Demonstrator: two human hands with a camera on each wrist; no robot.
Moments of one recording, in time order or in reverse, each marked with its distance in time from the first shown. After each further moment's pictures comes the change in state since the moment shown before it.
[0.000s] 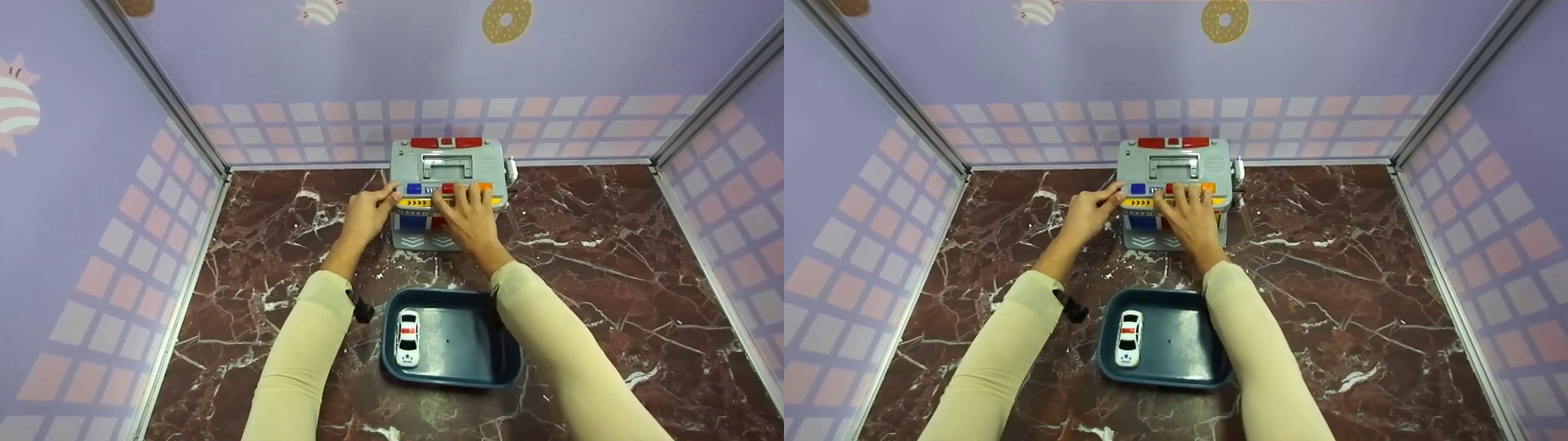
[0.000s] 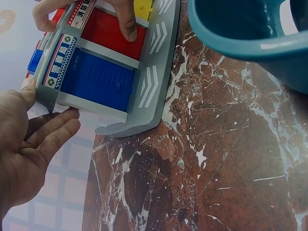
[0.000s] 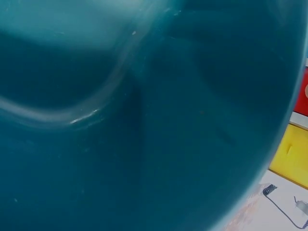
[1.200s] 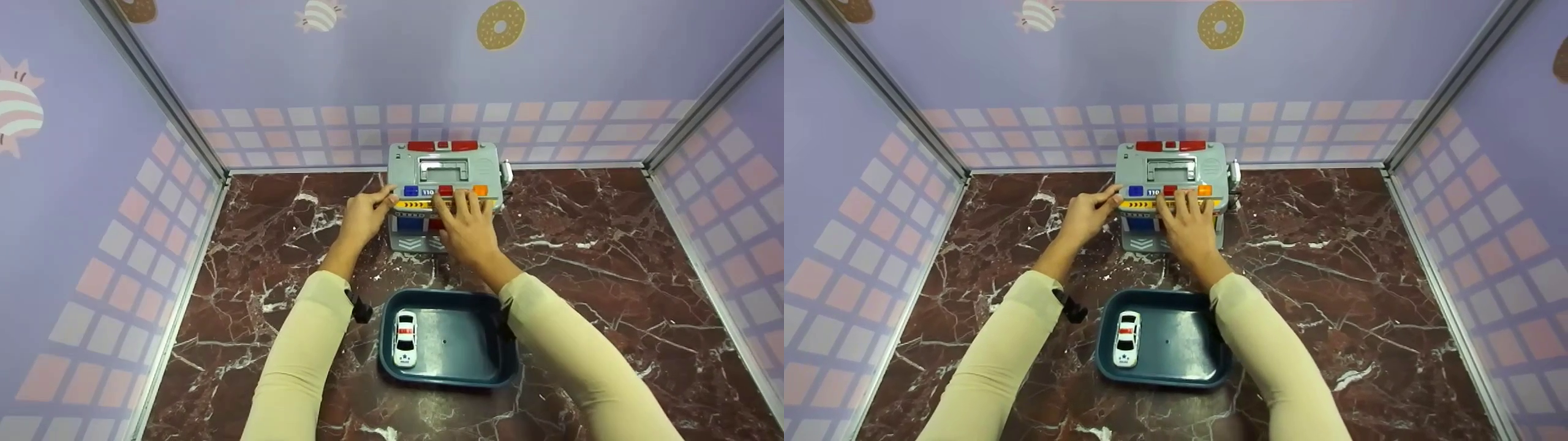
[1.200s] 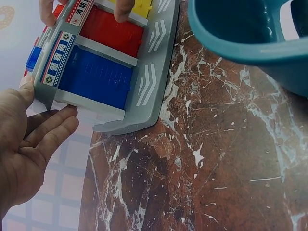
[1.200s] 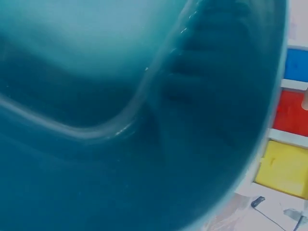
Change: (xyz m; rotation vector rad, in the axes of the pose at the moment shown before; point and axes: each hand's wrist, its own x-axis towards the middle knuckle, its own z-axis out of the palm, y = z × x) left_hand -0.001 0.000 -0.001 -0.040 -0.012 -0.012; right_hand -0.007 -0.003 -0.034 0.240 -0.222 0.095
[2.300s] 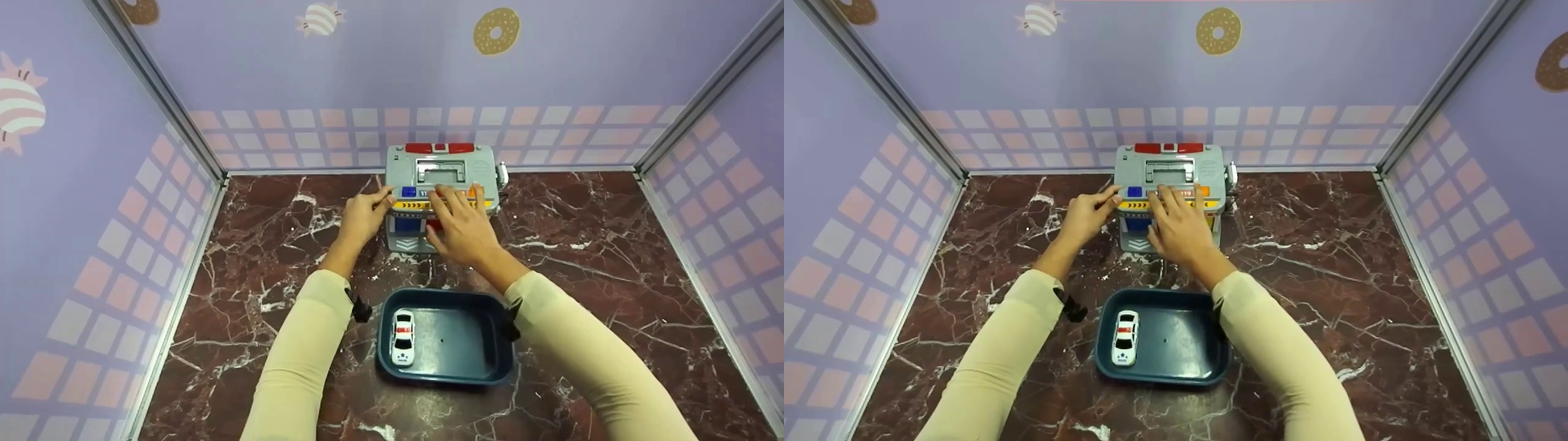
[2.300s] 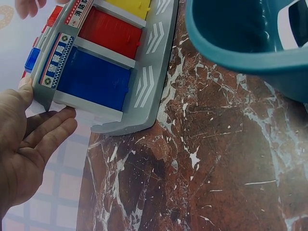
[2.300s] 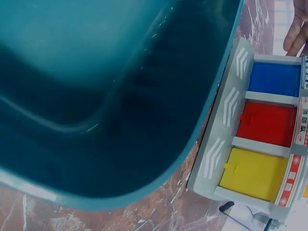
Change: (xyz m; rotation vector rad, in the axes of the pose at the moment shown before) left_hand 0.004 -0.008 0.003 0.010 0.000 0.020; right_hand 0.000 -0.005 -0.037 0.073 0.059 -0.147
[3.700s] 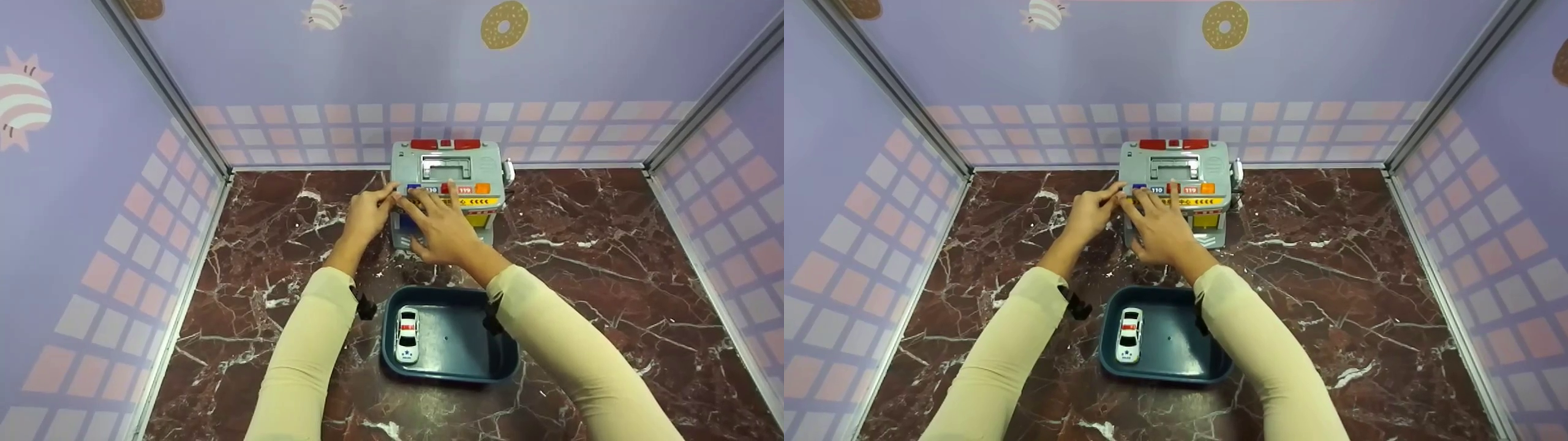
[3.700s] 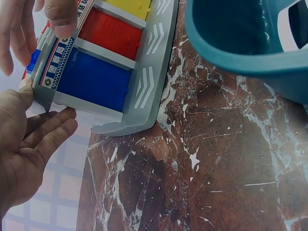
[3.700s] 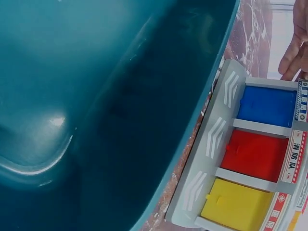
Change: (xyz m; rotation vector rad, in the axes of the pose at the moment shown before) left_hand -0.006 0.008 -0.003 0.014 0.035 0.015; right_hand 0.023 -0.029 0.008 0.029 -0.189 -0.142
